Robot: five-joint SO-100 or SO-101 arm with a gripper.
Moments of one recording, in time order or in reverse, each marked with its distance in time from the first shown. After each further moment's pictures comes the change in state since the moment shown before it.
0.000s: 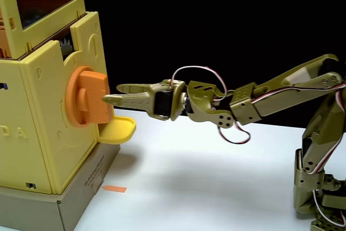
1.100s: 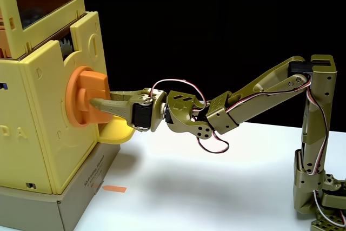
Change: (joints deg) arm -2.6 -16.3 -10.4 -7.6 -5.9
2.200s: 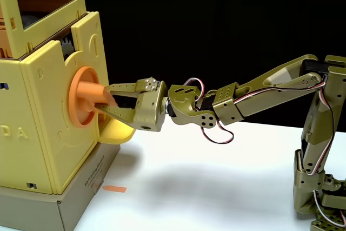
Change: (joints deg) arm 0.9 8.4 0.3 16.4 144.0
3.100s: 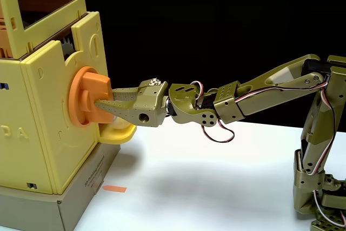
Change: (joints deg) arm -1.0 1.1 0.0 1.2 25.5
